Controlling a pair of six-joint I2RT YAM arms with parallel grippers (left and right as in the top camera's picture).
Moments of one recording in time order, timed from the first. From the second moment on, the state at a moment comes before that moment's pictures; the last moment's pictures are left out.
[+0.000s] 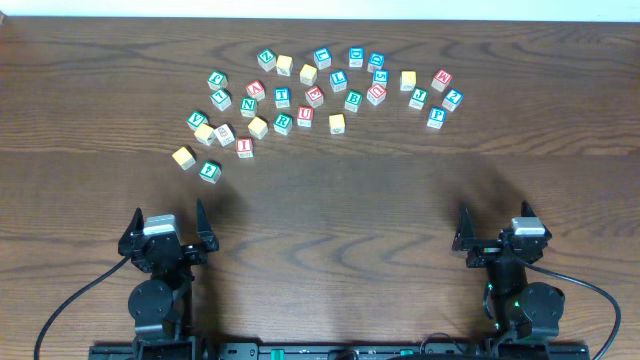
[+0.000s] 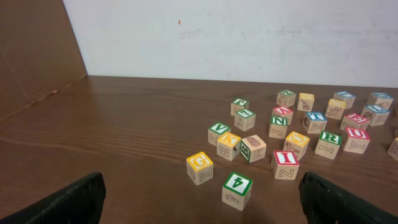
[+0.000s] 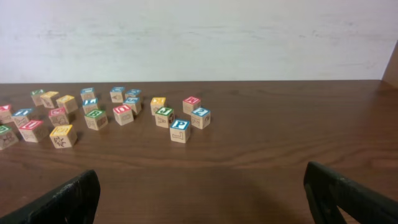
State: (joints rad) left arm 0.07 0.01 0.02 -0.11 -0.08 0.01; right arm -0.02 0.01 0.01 -0.07 -0.05 0.02
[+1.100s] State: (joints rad) left arm 0.07 0.01 0.02 -0.11 -0.08 -0.02; right arm -0.02 0.01 0.01 -0.07 -0.05 0.02
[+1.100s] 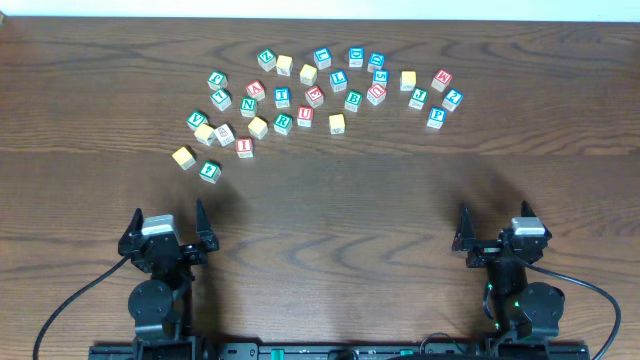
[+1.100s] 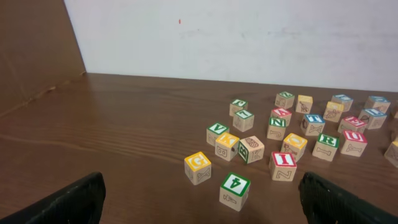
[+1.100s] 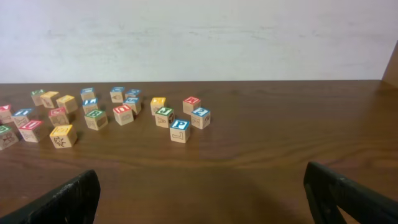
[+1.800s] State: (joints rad) left arm 0.07 0.01 0.02 -0.11 -0.08 -0.03; right arm -0.02 0.01 0.01 -0.06 0.04 0.02
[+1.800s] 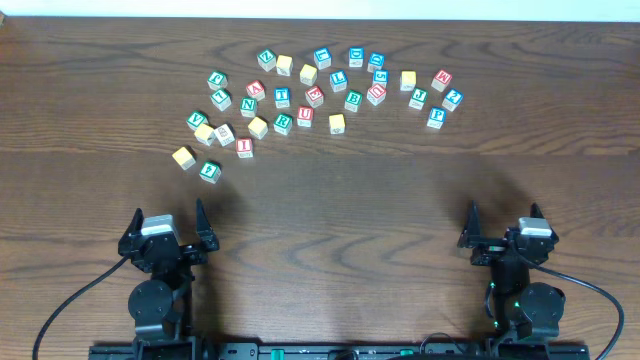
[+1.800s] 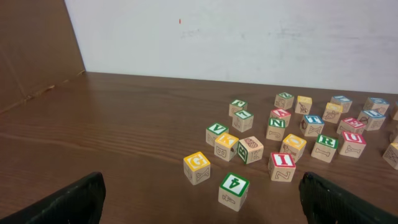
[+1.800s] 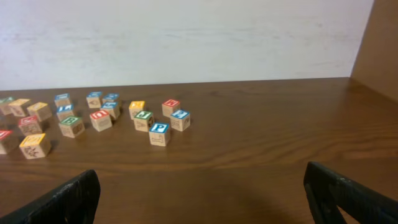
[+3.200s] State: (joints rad) left arm 0.07 0.07 0.02 -0.06 -0.08 -0.04; right arm -0.02 0.01 0.01 -0.03 0.00 -0.12
